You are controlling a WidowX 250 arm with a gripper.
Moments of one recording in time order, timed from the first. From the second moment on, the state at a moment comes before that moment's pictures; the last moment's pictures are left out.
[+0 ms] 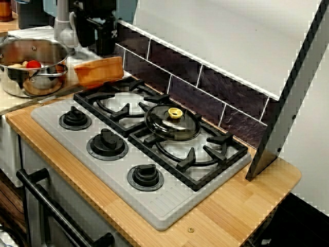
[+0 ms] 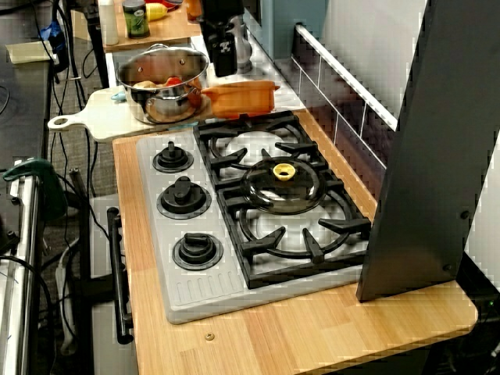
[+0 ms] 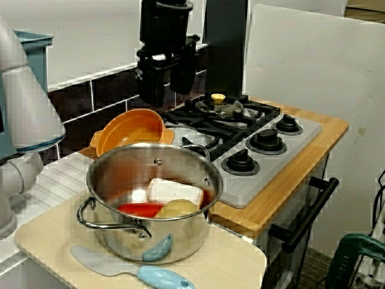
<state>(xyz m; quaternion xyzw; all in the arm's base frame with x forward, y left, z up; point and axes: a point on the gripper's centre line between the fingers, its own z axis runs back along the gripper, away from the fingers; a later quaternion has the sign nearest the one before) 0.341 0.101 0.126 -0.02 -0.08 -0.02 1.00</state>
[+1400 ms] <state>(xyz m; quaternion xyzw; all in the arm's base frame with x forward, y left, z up) 0.369 0.107 0.111 -0.04 -0.06 -0.02 1.00</state>
